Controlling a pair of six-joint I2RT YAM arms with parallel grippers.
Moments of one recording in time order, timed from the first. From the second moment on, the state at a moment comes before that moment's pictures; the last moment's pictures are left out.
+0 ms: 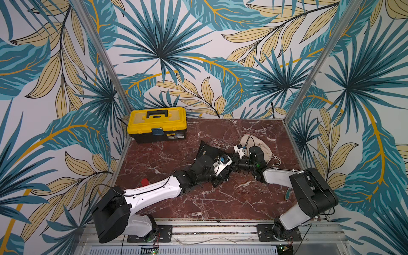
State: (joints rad) left arm -0.93 1.37 0.86 0.03 0.18 0.01; right arm 0.33 1.63 0.64 0.55 -0.80 1.09
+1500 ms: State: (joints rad) left arm -0.84 1.30 0.86 0.02 0.23 -0.02; right arm 0.31 1.33 0.66 -0.15 -0.82 0.78
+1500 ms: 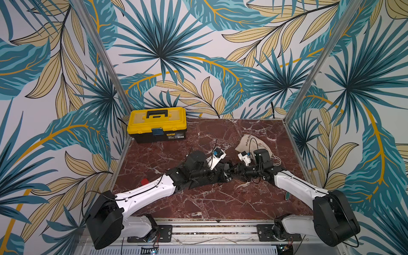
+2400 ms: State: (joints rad) left arm -0.84 1.30 0.86 0.01 0.22 -0.02; right arm 0.42 1.49 0.59 0.30 -0.88 1.05
